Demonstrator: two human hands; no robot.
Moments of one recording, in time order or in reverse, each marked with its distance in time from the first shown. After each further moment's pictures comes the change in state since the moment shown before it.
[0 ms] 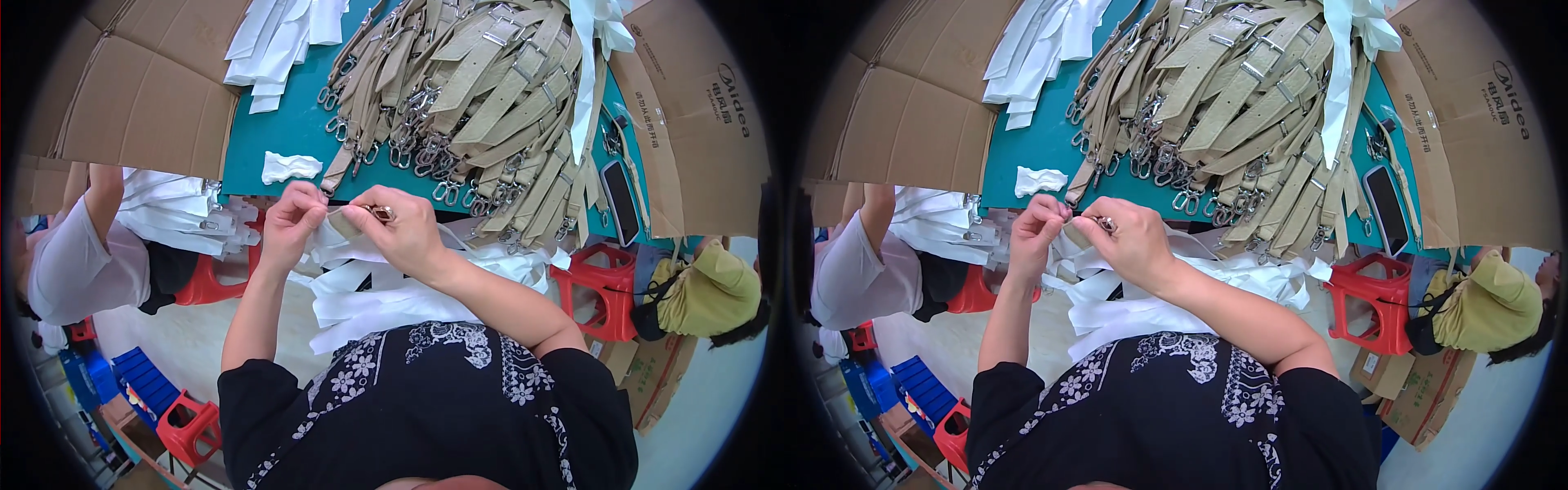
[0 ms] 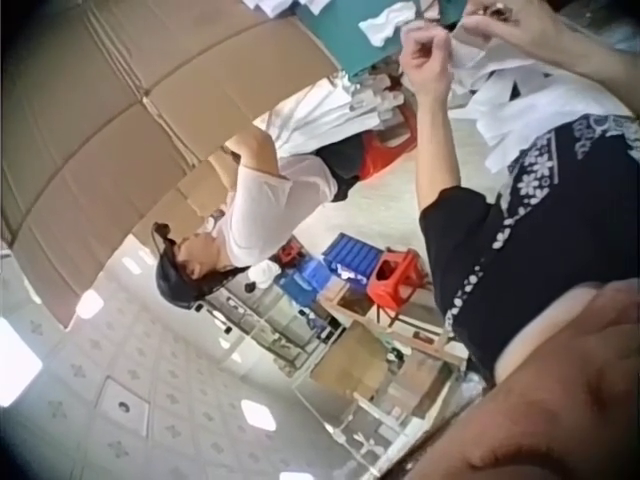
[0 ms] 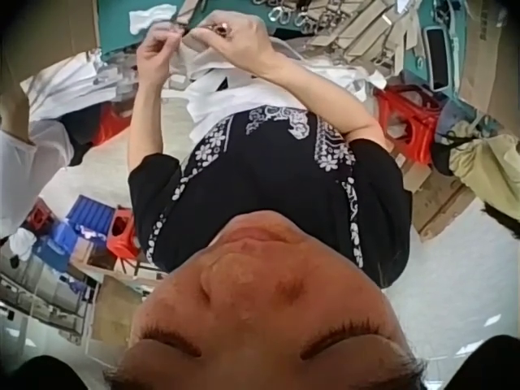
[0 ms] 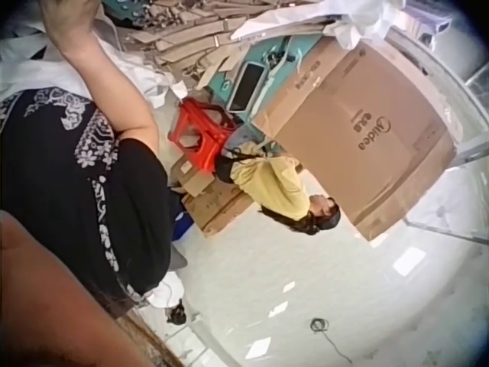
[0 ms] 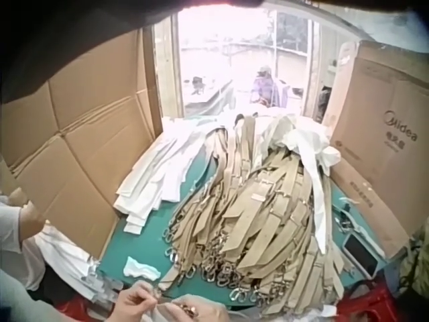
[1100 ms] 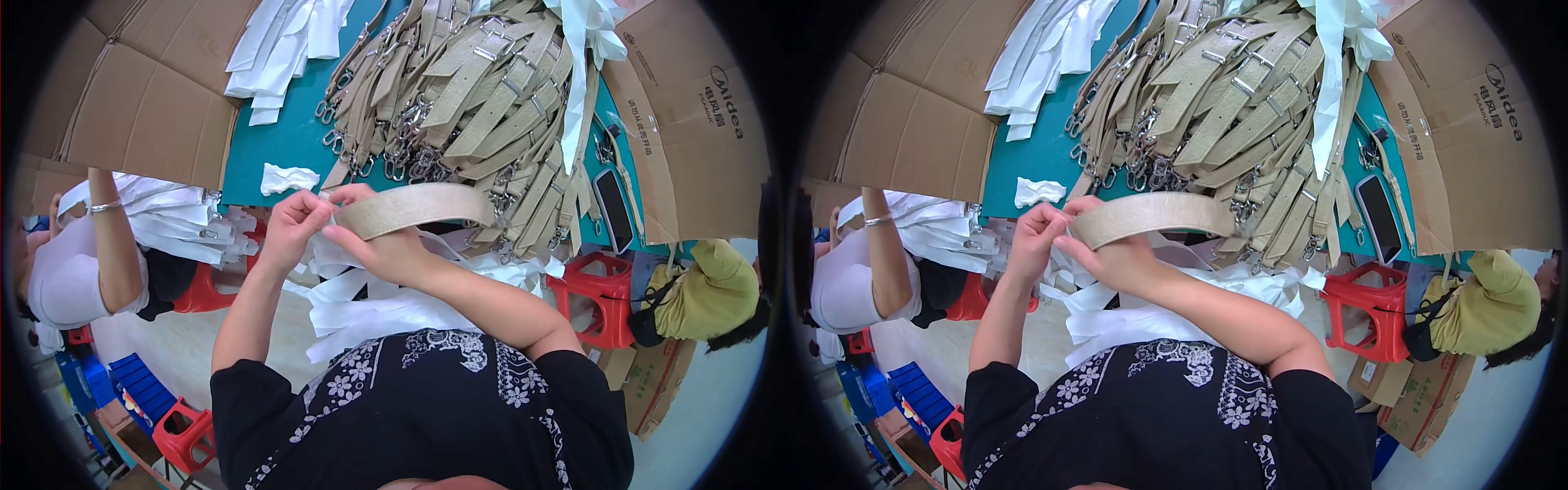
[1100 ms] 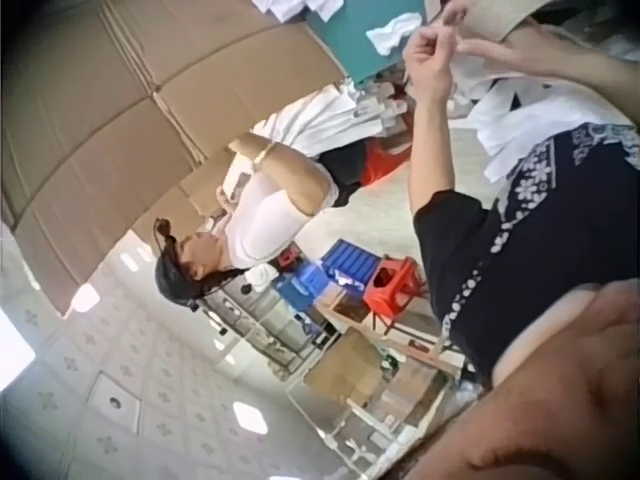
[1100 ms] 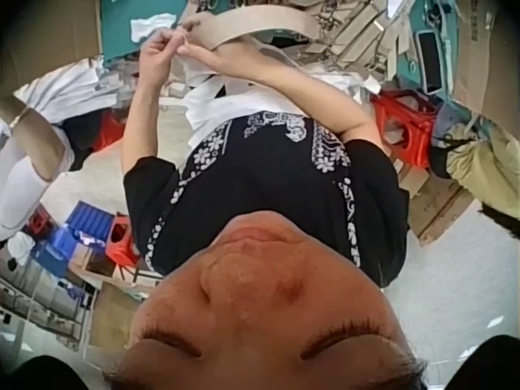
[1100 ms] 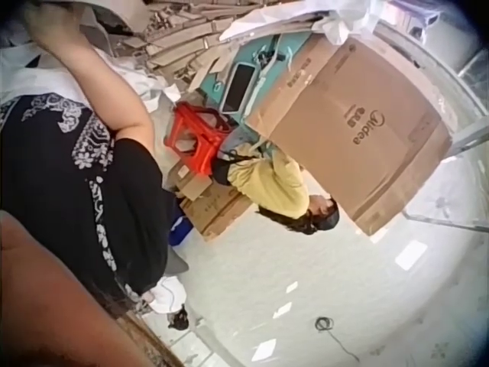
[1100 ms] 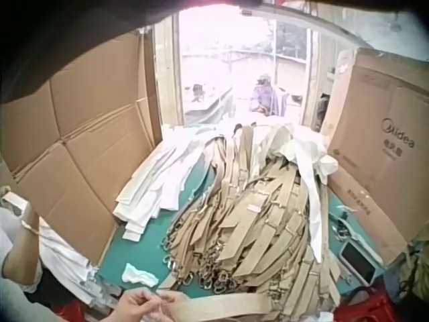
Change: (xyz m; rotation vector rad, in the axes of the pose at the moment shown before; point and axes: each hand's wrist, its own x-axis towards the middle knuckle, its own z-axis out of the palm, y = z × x) left_hand 0.016 0.017 0.005 -0.036 -0.084 -0.232; right_hand 0.006 -0.002 0.004 0.048 -0.128 -0.134
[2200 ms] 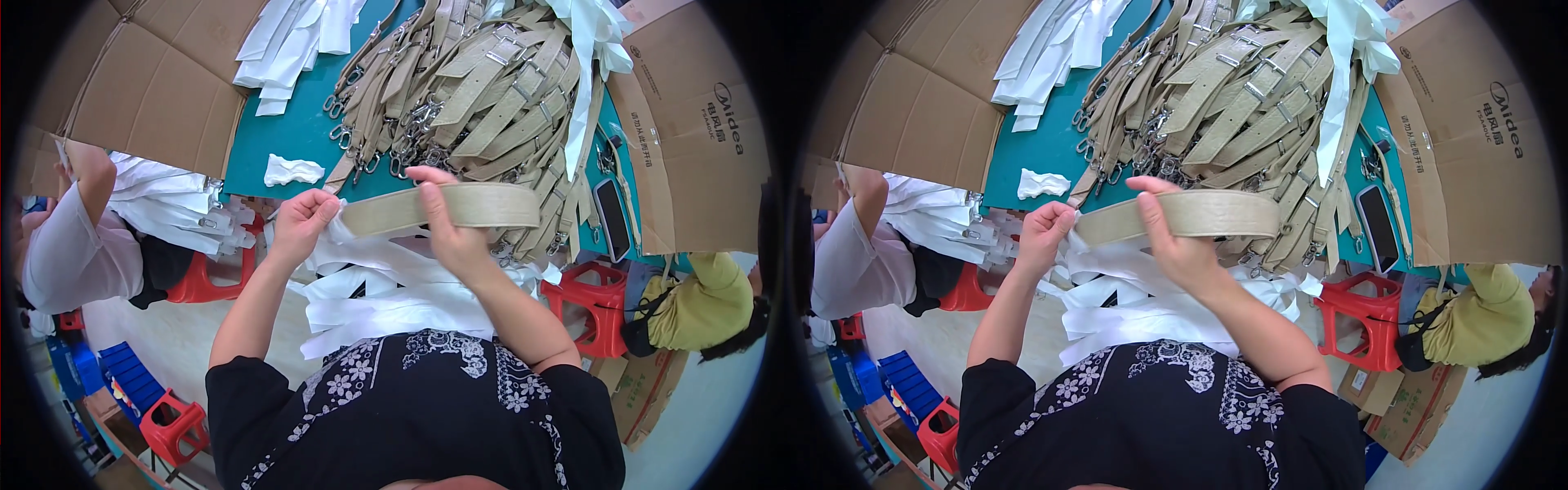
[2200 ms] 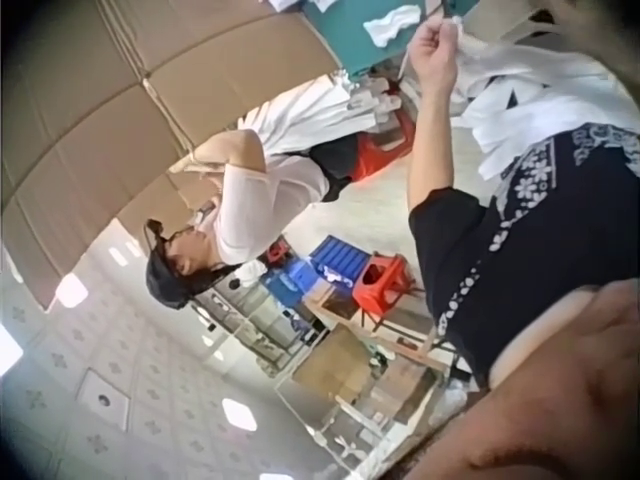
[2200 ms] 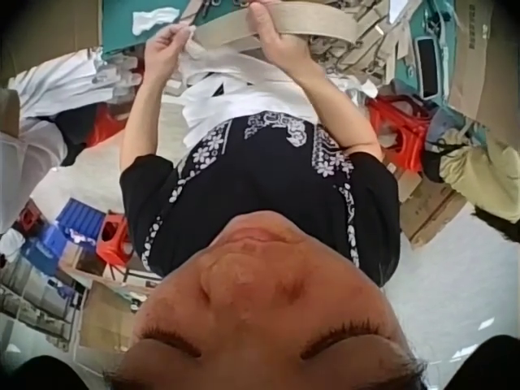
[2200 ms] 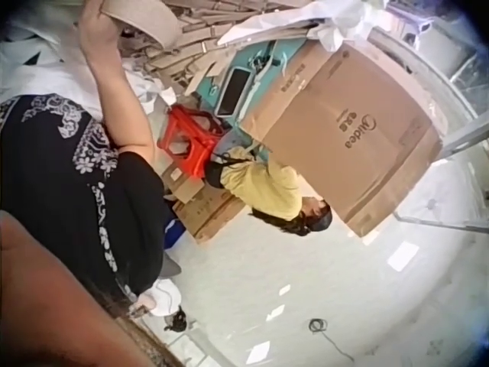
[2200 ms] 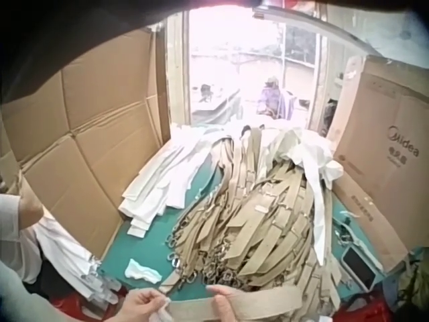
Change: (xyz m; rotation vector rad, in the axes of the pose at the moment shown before) left_hand -0.003 -0.016 0.011 0.121 0.149 0.018; right_hand -0.015 -0.005 -0.052 0.039 0.200 0.095
